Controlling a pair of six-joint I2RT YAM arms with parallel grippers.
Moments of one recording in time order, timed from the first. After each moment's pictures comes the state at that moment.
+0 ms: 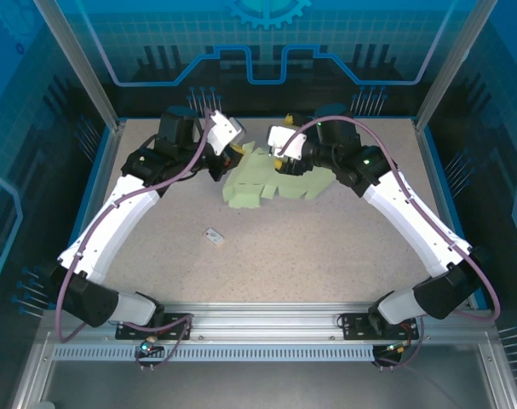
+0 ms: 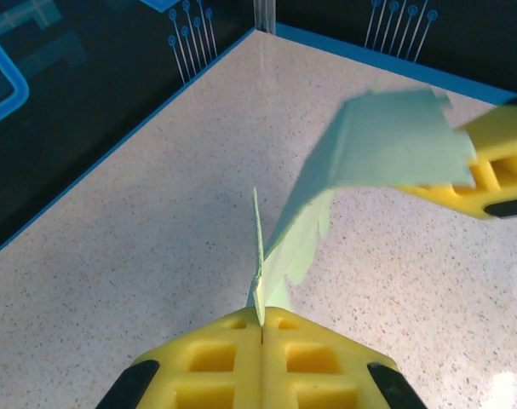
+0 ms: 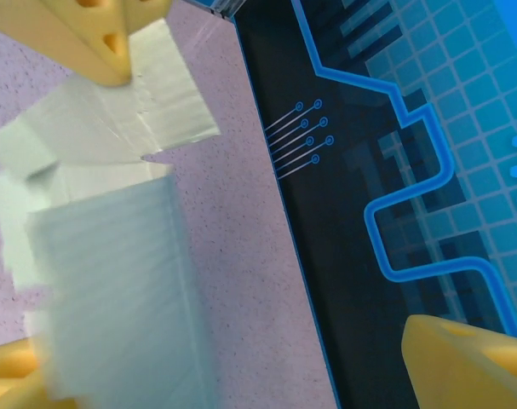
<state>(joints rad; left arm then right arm) -0.39 1.40 1.51 -0.68 0.44 0.33 0.57 1.45 1.58 -0.62 -0.12 -0.93</state>
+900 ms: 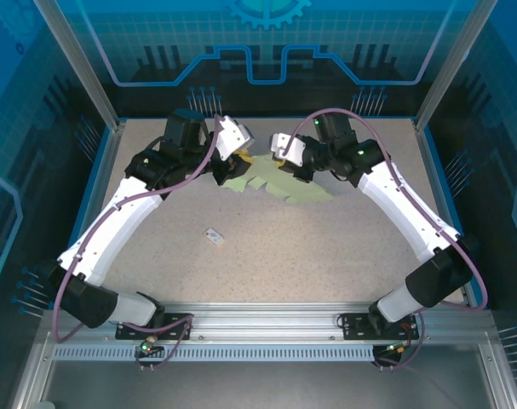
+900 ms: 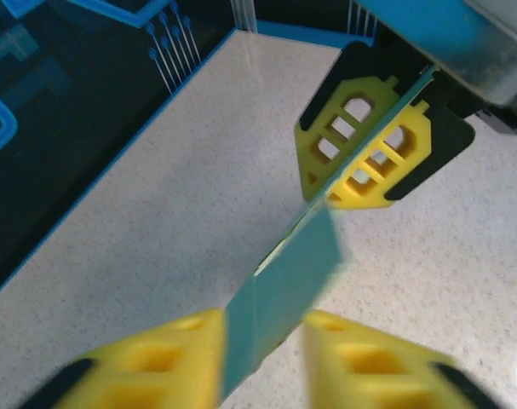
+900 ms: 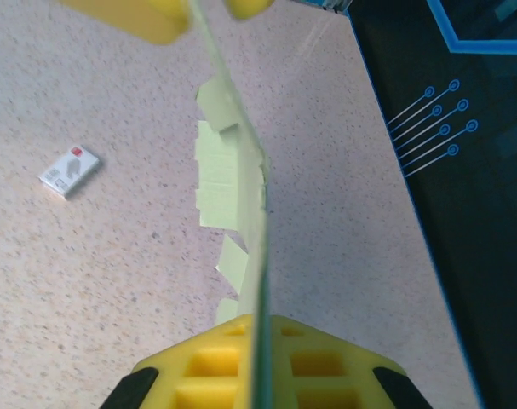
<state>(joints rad) -0.44 1.39 1.51 -0.66 0.40 0.40 0.48 1.53 1.58 -0.76 -0.43 -0.83</state>
